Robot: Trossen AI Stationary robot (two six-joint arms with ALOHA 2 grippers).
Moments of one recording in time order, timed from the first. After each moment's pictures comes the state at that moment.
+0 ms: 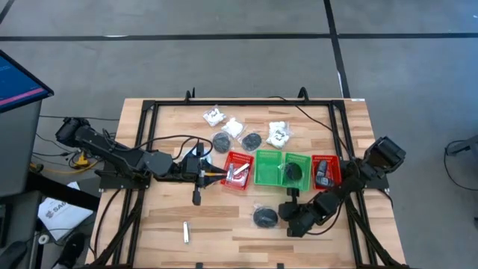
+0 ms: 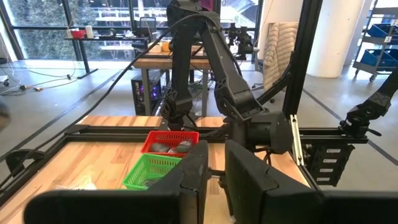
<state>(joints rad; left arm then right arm) -0.38 1.17 0.85 0.25 -0.41 -0.03 0.70 1.73 0.75 -0.17 0.44 0.62</state>
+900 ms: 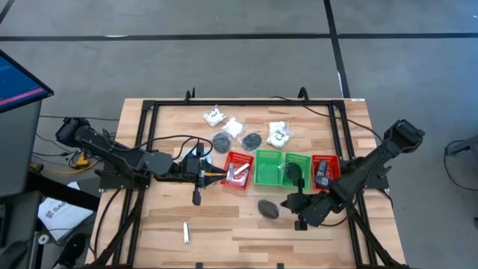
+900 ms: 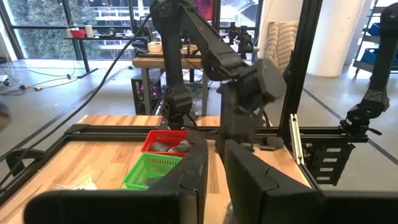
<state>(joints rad) -0.38 1.17 0.85 0.25 -0.41 -0.03 0.70 1.39 0.74 -0.27 0.53 0.51</state>
